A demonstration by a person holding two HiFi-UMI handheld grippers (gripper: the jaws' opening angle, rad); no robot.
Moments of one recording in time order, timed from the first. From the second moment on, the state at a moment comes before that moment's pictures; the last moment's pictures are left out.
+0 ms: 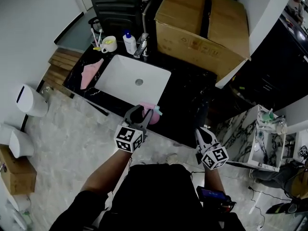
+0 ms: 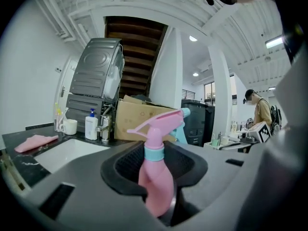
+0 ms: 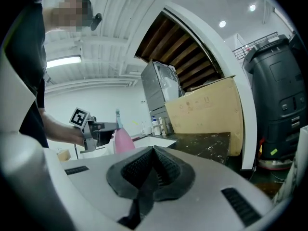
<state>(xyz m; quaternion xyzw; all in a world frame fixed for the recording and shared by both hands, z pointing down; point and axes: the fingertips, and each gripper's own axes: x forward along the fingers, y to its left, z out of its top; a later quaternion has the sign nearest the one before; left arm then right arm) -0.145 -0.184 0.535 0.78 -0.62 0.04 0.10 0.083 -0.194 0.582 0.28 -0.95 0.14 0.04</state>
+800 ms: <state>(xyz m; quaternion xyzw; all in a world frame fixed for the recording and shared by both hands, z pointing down) -0.255 -0.047 0.524 0.74 -0.66 0.02 0.09 -0.029 -0.106 0.561 0.21 -0.97 0.11 0.05</state>
